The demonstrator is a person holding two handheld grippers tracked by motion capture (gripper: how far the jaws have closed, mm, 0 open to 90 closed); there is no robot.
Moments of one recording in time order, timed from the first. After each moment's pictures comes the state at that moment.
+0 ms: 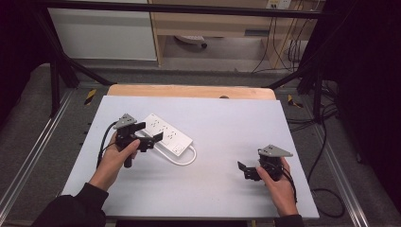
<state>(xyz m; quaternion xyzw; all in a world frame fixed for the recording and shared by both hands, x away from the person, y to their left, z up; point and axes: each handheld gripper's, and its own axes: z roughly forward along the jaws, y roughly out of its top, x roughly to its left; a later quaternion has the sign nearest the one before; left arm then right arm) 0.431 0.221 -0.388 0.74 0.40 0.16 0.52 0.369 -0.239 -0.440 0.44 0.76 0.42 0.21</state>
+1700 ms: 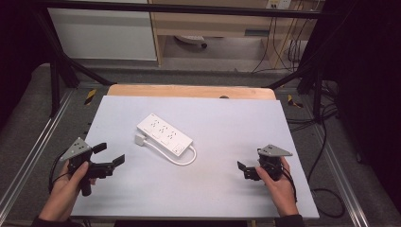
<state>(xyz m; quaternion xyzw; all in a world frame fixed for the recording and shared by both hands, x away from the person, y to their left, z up) 0.340 0.319 -0.395 0.73 0.42 0.20 0.50 0.369 -0.238 -0.439 0.44 0.76 0.43 0.21</state>
